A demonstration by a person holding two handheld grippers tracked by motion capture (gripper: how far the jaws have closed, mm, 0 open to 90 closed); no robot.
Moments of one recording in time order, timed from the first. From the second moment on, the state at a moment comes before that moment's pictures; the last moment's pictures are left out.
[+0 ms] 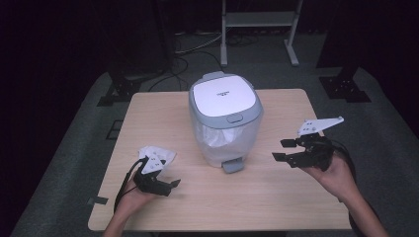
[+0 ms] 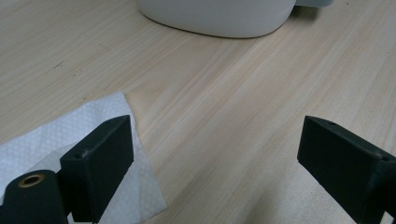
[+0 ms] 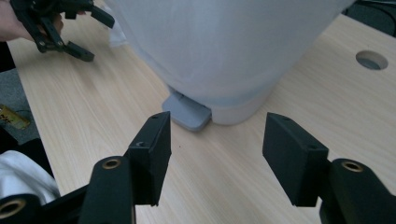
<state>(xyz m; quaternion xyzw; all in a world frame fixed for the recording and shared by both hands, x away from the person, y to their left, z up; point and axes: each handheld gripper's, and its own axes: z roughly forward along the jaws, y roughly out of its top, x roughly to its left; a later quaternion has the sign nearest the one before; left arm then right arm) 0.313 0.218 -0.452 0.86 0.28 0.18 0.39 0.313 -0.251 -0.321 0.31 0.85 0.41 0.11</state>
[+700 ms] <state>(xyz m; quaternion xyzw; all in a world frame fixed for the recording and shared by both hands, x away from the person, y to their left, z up) 0.314 0.220 -0.452 0.86 0.29 0.18 0.39 0.327 -0.235 -0.268 0.30 0.86 0.41 0.12</state>
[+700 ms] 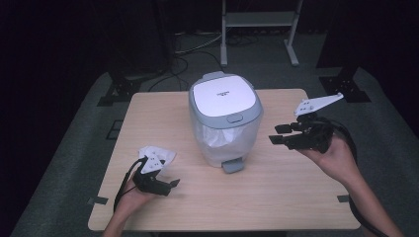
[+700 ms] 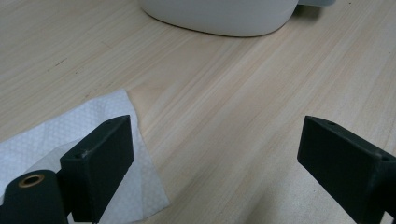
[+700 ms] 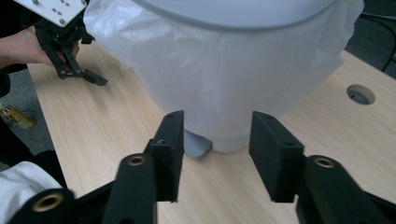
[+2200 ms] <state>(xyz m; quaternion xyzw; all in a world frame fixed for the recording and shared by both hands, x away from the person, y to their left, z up) 0.314 0.221 -0.452 0.86 0.29 0.18 0.39 0.354 -0.185 -0.207 0.26 0.87 0.40 0.10</state>
